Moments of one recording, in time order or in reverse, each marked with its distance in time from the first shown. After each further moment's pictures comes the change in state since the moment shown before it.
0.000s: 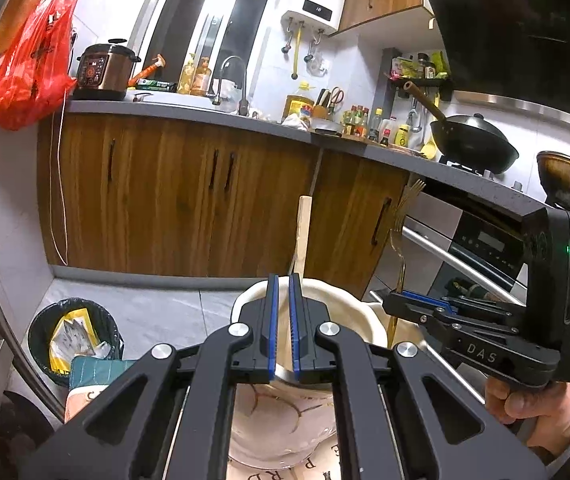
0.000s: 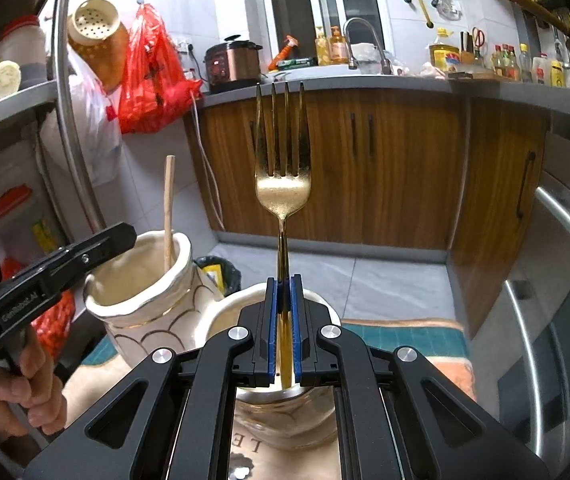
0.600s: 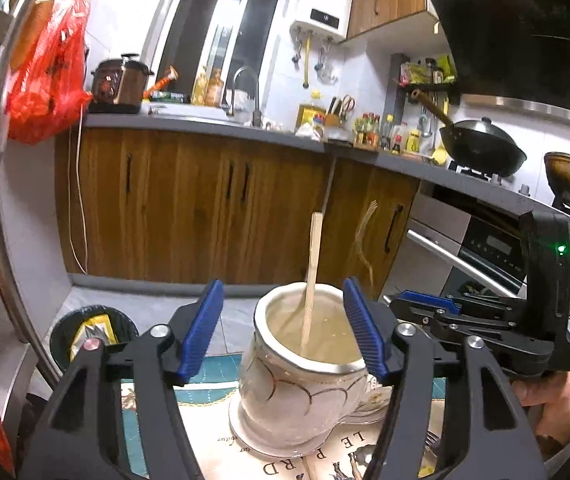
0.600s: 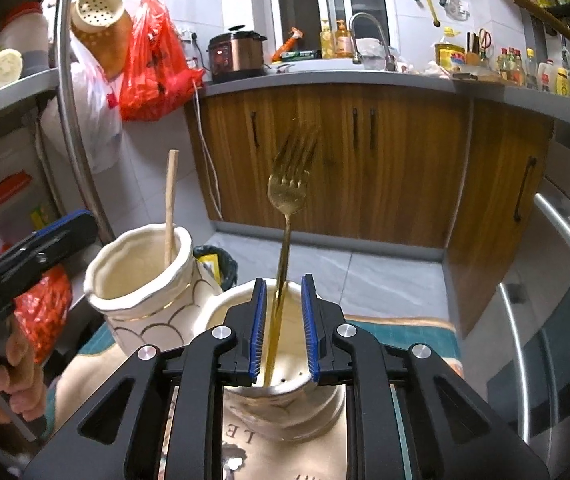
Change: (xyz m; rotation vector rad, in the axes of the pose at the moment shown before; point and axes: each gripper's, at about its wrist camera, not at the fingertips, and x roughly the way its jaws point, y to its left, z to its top) left arm -0.031 -0.005 0.005 0.022 -0.038 0.065; right arm -0.007 0.001 0.003 -0.025 0.027 -0.006
